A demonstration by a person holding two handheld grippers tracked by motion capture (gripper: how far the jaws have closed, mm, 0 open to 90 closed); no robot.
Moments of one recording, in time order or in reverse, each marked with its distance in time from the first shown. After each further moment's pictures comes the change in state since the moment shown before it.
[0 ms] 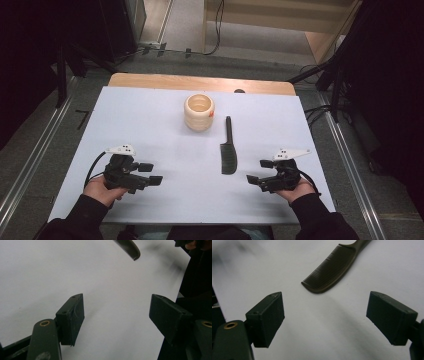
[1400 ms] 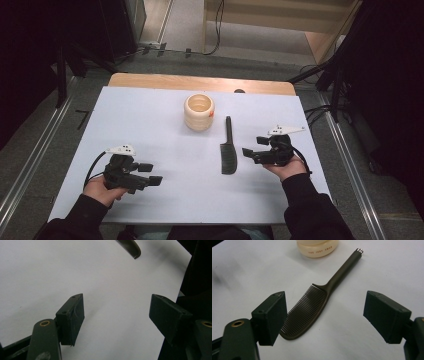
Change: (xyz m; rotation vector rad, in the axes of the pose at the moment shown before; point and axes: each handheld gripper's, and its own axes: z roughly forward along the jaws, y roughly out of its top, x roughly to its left) left arm 0.000 0.000 0.000 0.007 0.001 0.005; right arm -0.023 0.055 0.019 -0.072 -0.082 0.007
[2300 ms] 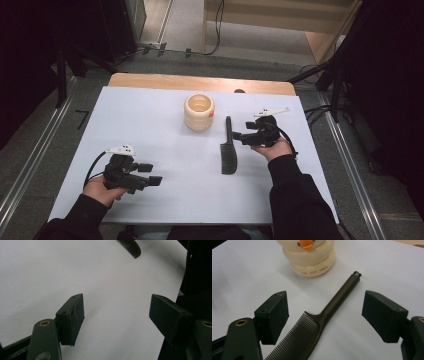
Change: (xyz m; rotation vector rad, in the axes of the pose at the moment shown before) left arm 0.001 0.000 0.000 0.006 -0.002 0.001; right arm -0.010 0.046 0.040 0.025 -0.011 -0.016
